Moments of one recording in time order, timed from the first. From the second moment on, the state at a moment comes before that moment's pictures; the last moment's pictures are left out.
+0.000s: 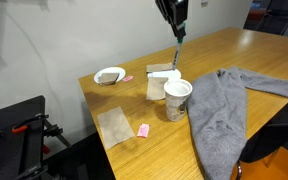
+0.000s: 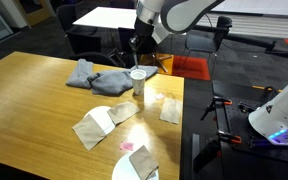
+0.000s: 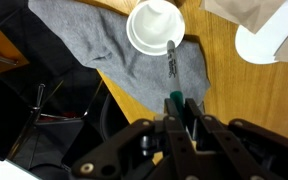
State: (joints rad) arm 0.03 0.16 -0.19 -2.12 -0.15 2.69 0.26
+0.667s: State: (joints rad) arm -0.01 -0.03 -0.14 -2.19 -0.11 2.44 0.20
